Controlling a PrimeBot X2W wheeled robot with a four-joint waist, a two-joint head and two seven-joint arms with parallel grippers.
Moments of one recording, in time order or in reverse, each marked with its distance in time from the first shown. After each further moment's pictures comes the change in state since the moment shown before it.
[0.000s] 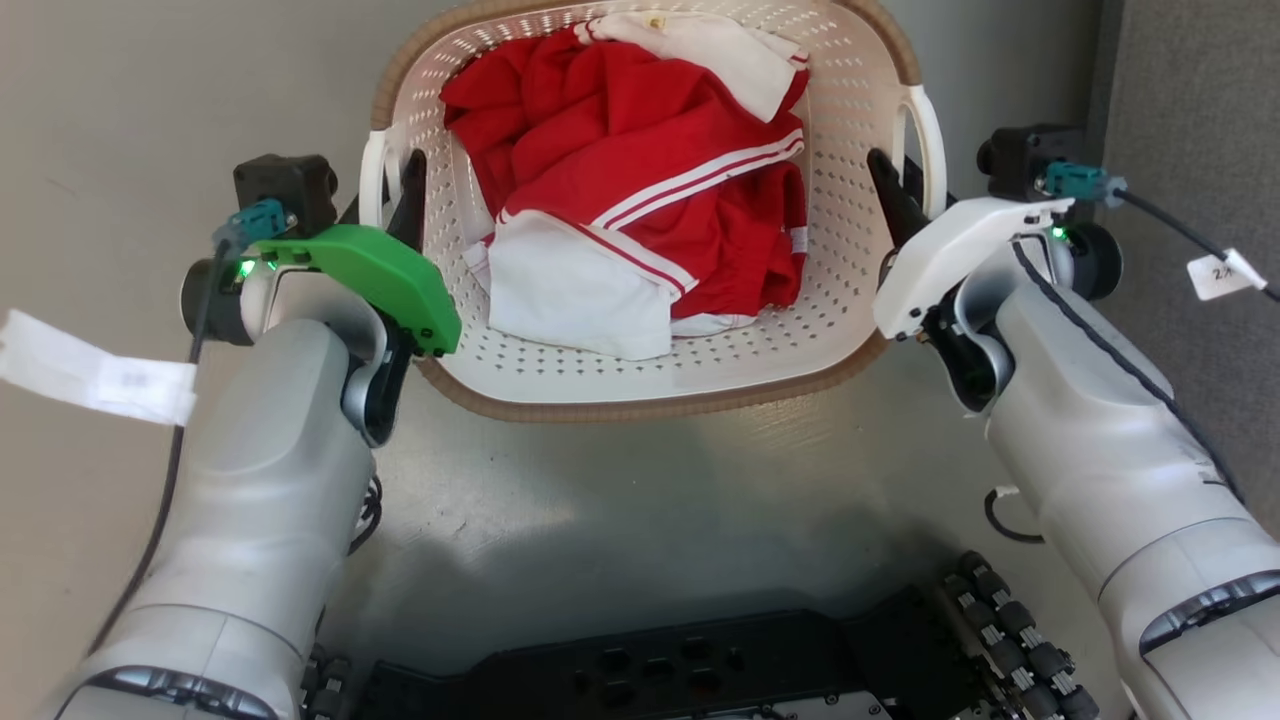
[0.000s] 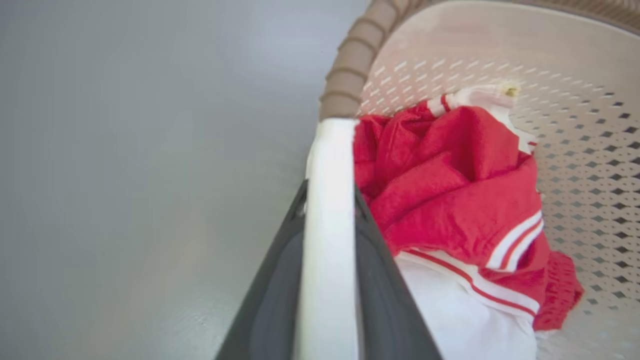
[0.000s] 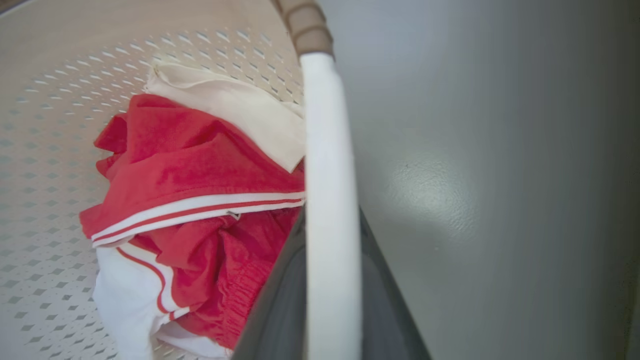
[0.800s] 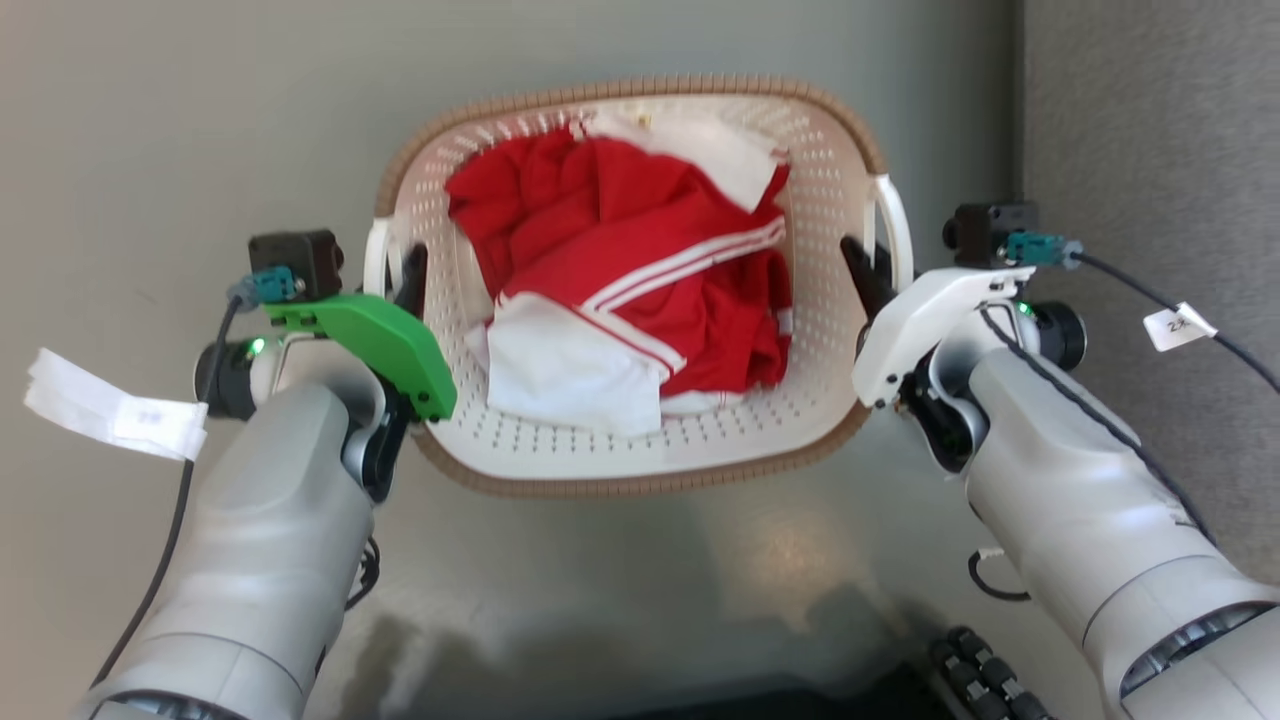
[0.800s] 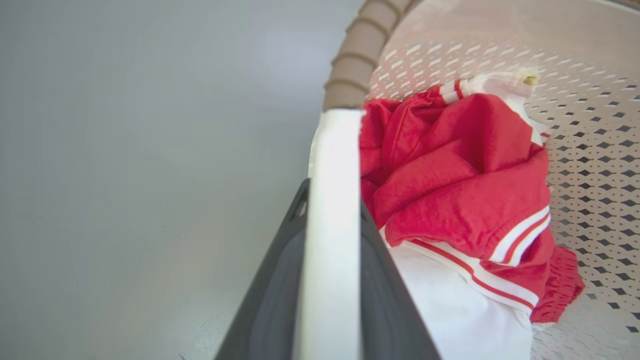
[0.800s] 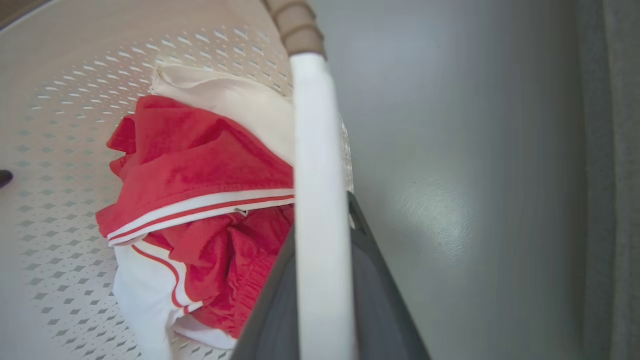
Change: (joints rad) left arm 0.028 -0.001 -0.083 0.136 -0.126 -0.002 0.008; right arm 0.050 0.021 0.123 0.072 0.144 0.000 0.002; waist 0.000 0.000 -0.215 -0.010
